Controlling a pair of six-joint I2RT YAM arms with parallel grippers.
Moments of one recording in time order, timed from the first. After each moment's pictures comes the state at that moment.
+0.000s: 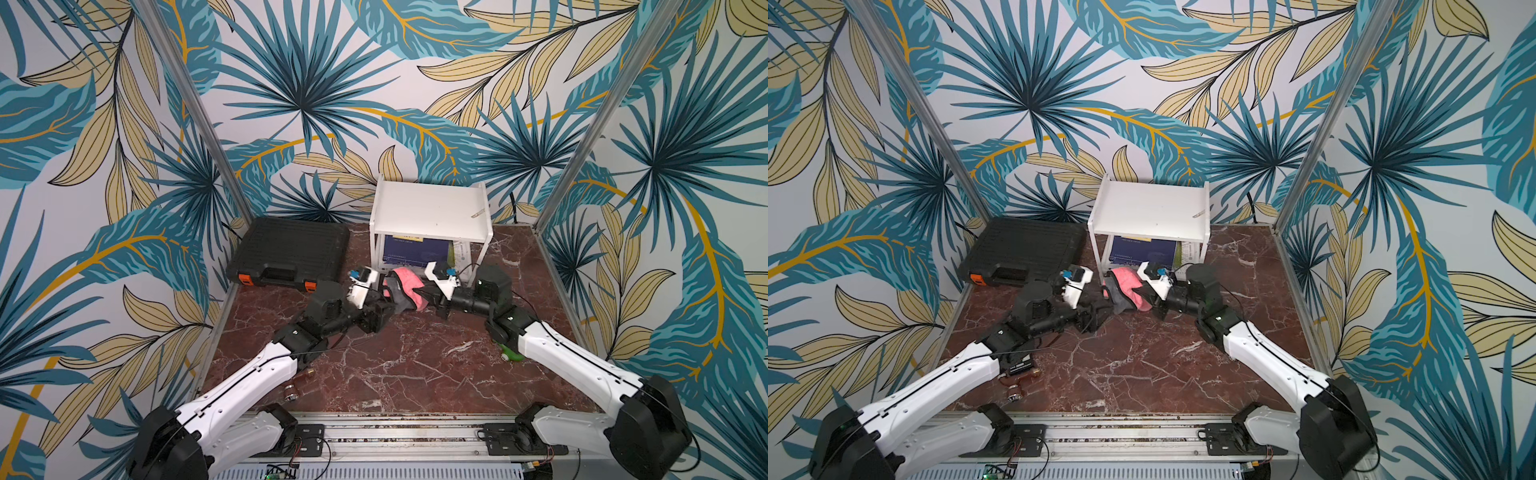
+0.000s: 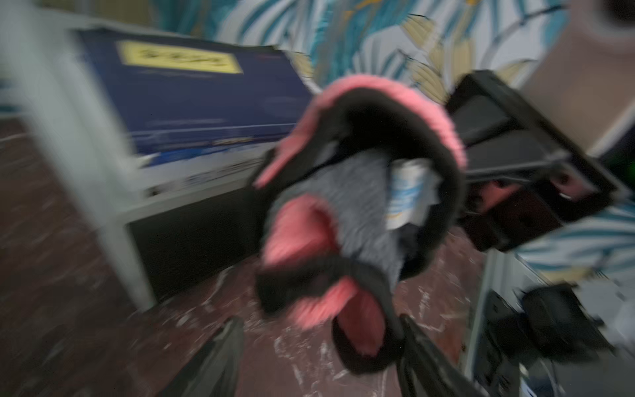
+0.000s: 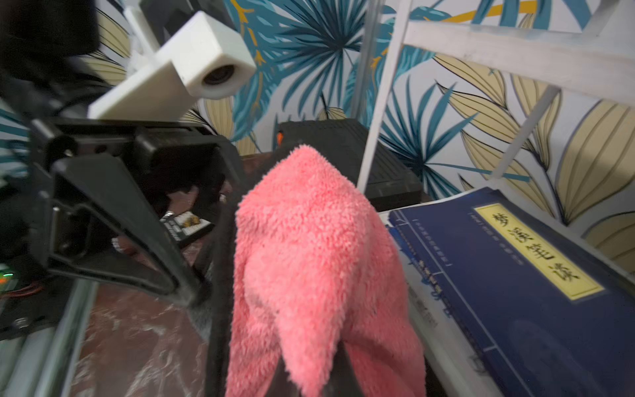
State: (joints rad) left arm -0.54 1.02 0.67 0.00 0.21 -0.35; right arm 0.57 1.29 0.87 0.16 -0.40 -0.27
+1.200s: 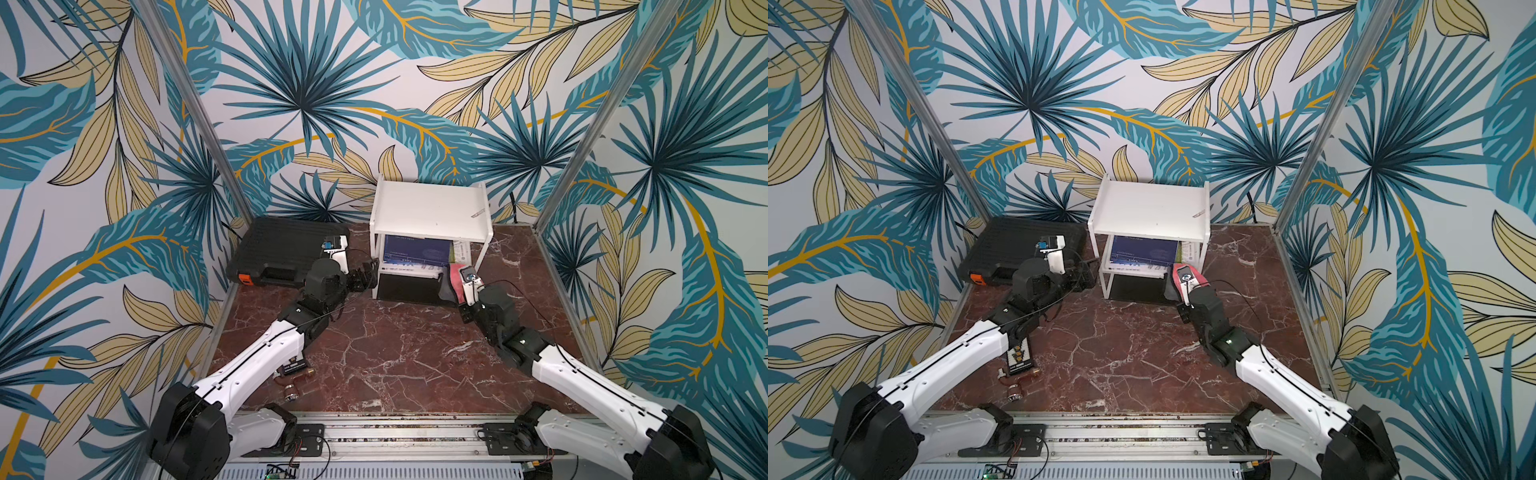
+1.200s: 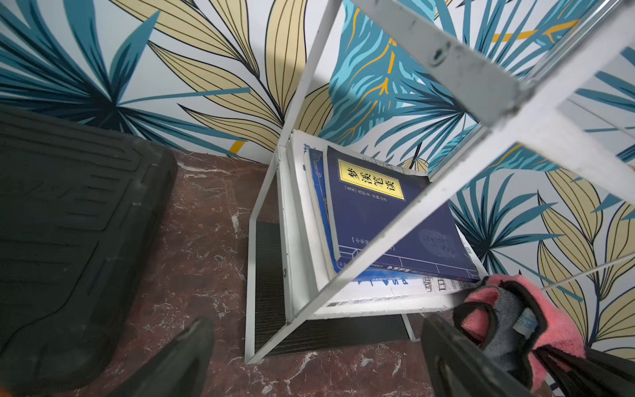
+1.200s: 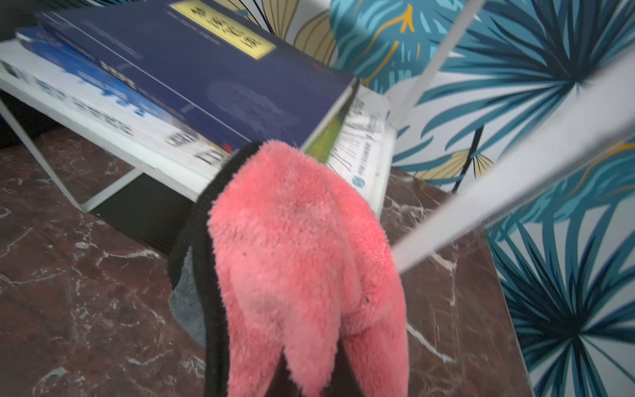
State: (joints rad) left arm -0.48 1.23 0.88 0.09 -0.03 -0.49; right arm 0.55 1.00 0.65 -0.09 0.46 -0.11
